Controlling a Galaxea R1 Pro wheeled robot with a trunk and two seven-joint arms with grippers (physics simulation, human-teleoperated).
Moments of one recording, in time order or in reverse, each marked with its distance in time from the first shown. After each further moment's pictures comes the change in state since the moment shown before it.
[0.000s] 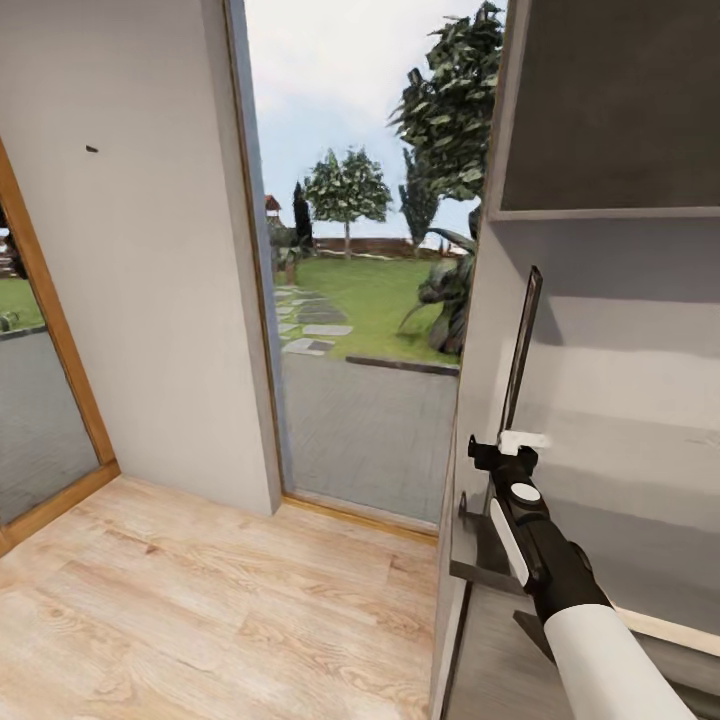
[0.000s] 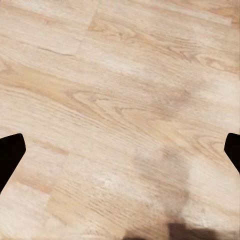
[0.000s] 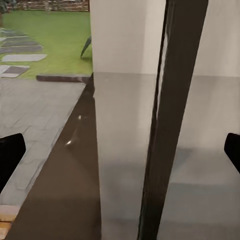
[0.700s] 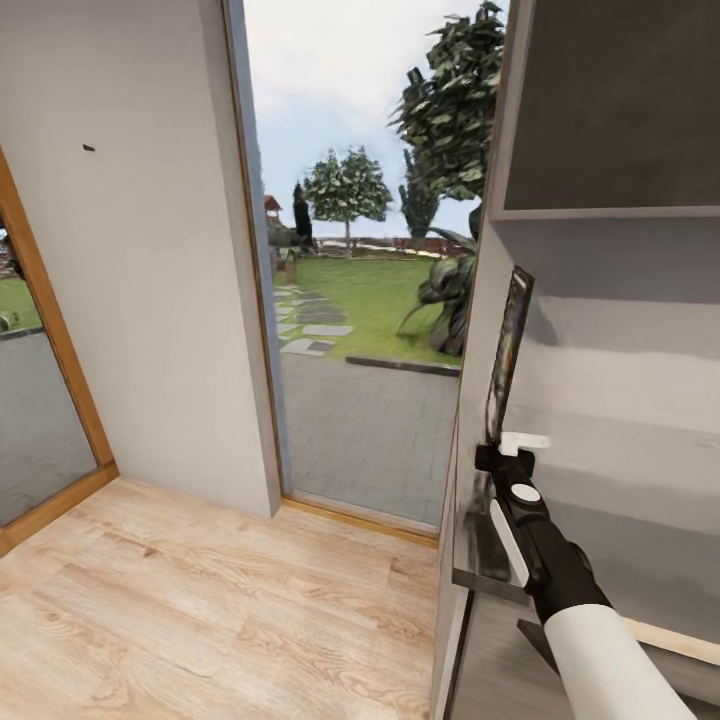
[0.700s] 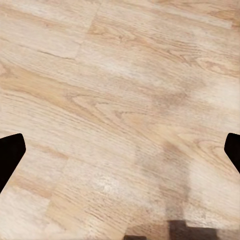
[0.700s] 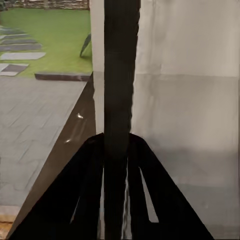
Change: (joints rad) left arm 0.000 0.000 0.000 0.000 0.000 0.000 0.000; right arm 0.000 0.000 -0.002 0.007 0.006 0.001 0.000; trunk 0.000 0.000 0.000
